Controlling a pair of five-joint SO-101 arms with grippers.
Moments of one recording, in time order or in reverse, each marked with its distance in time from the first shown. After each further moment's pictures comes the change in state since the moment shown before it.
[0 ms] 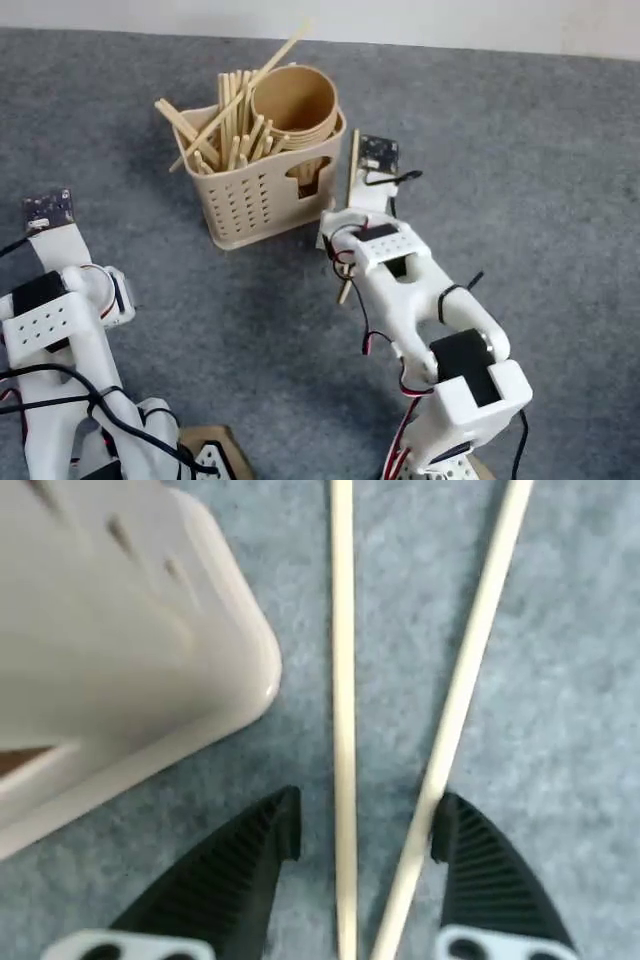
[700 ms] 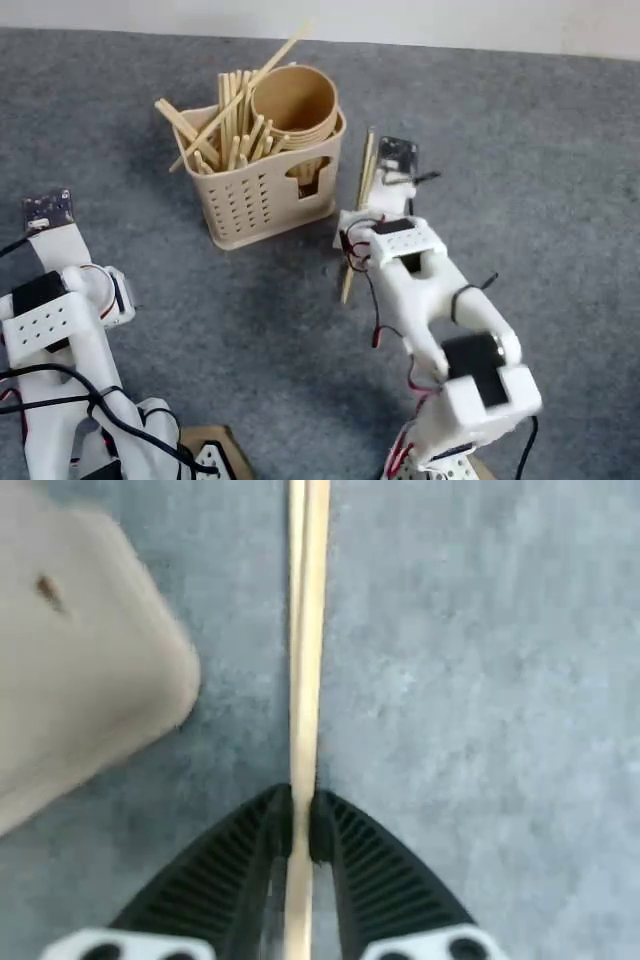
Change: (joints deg) left arm 0.0 0.0 0.0 0.0 0.0; right arm 3.3 -8.8 0.0 6.0 4.3
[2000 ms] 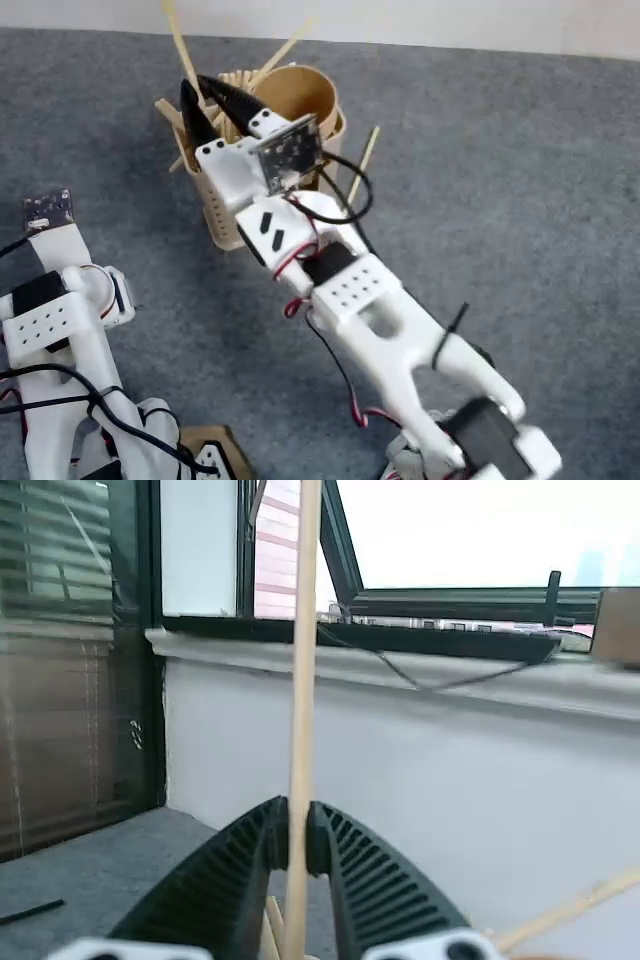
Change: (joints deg) left arm 0.0 0.0 0.0 0.0 0.0; right arm -23.2 -12.2 -2.3 -59.6 24.3
